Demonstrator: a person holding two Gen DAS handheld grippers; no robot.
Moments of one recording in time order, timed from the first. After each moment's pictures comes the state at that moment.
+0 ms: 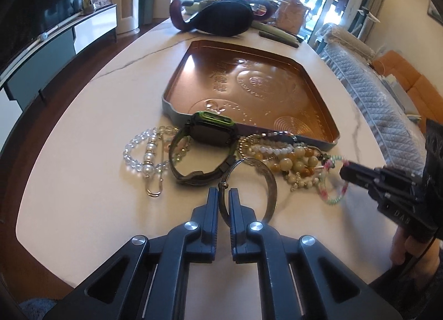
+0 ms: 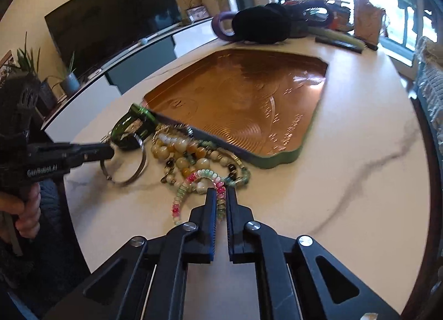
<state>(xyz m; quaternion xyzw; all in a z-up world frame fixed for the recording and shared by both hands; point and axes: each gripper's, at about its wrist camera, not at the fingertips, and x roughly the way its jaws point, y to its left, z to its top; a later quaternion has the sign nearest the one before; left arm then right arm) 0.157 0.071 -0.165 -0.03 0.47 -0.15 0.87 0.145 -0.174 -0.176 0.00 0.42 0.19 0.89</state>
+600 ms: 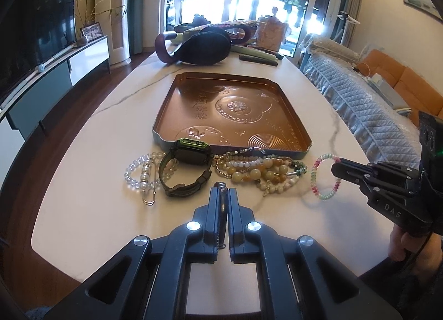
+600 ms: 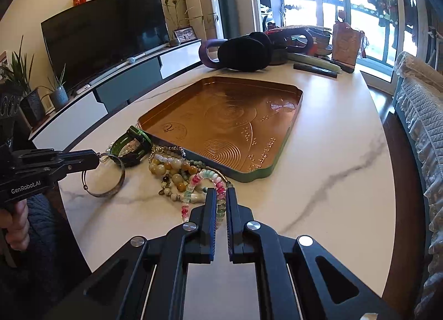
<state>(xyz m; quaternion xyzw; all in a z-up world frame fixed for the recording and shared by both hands) 0.129 0.064 -0.134 0.00 0.40 -0.17 0.90 0.120 -0.175 -0.152 -0.01 0.38 0.15 0.91</state>
